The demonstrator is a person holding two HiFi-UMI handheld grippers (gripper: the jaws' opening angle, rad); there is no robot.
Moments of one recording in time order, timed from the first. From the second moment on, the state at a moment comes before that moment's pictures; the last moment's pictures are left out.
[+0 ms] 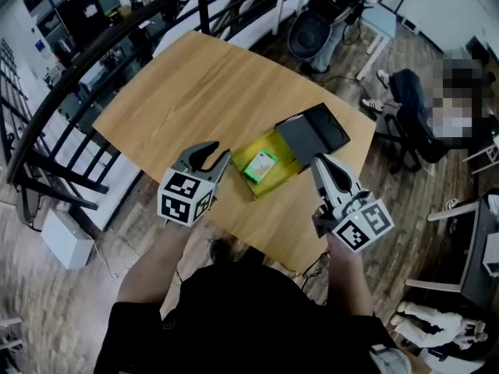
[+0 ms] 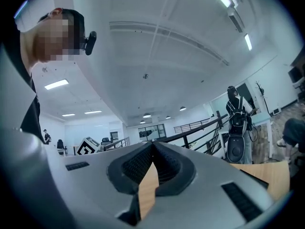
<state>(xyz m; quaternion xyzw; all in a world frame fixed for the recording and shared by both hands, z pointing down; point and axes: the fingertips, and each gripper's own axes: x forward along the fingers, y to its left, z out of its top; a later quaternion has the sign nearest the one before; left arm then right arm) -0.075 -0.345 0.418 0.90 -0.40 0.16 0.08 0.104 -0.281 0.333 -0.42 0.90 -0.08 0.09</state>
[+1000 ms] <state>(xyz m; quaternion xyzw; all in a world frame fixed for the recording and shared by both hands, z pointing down) -0.135 -0.348 0.347 0.89 -0.46 0.04 0.02 0.112 -0.289 0.285 -0.48 0.87 -0.01 0.13</state>
